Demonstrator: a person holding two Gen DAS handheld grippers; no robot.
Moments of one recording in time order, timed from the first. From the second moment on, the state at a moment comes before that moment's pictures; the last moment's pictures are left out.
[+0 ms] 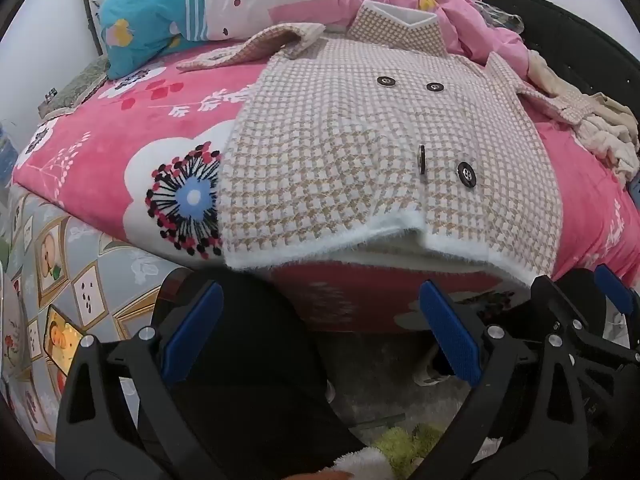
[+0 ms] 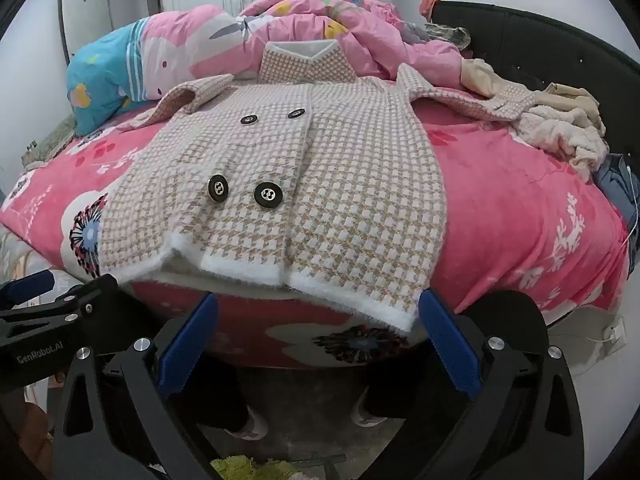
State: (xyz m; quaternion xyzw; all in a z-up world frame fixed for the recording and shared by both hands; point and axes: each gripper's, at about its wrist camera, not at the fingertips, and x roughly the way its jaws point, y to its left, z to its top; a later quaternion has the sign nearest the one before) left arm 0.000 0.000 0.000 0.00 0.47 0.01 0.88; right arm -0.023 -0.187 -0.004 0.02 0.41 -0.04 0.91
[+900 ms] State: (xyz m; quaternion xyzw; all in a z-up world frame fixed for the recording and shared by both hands) left arm 0.003 0.003 -0.004 -0.02 0.48 0.00 0.88; right arm -0.020 -0.185 -0.004 0.01 0.41 -0.04 0.91
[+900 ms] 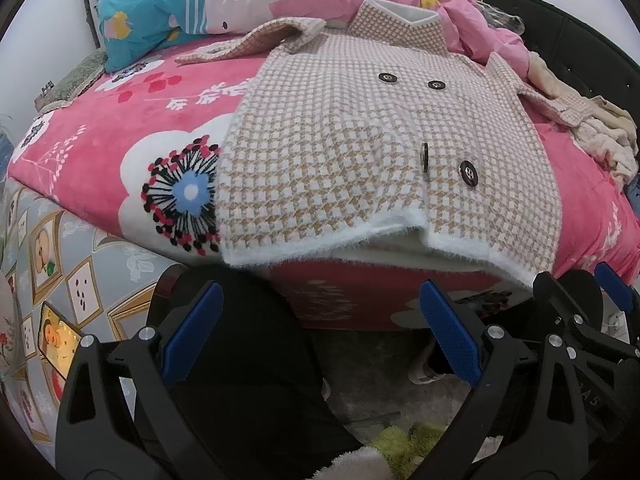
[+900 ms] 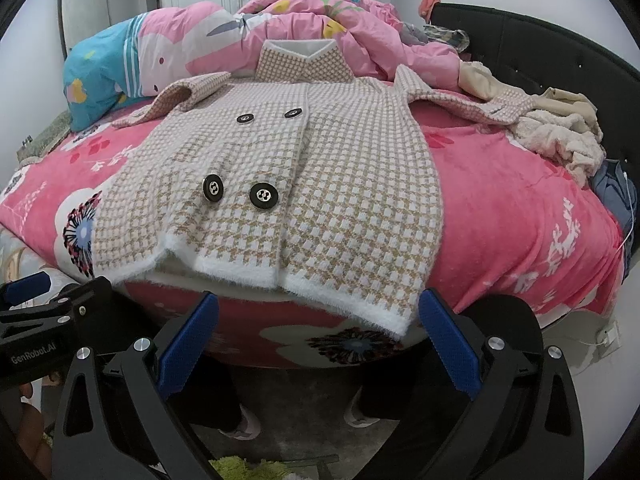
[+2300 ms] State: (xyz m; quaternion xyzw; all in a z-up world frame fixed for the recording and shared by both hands) left arm -0.002 0.012 0.002 -0.02 0.47 0.00 0.88; right arm -0.023 -0.178 0.007 -0.01 0.40 -0.06 0.92
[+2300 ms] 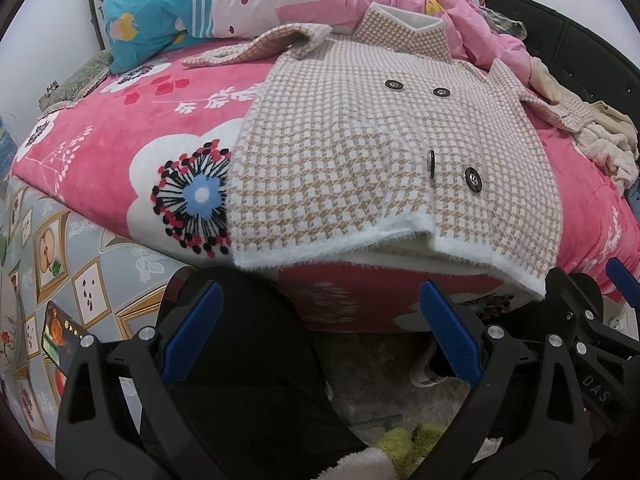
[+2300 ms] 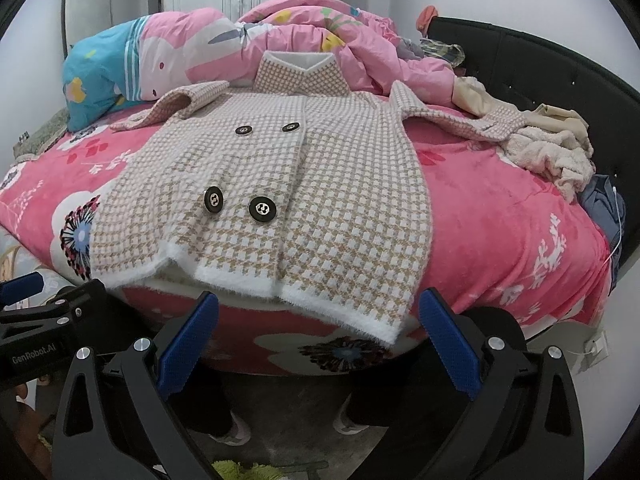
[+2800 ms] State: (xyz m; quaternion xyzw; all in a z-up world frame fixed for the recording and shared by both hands) left arm 0.011 0.010 0.002 -0.02 0.48 0.01 0.88; right arm -0.011 -0.183 0.008 0.00 0.40 -0.05 0.92
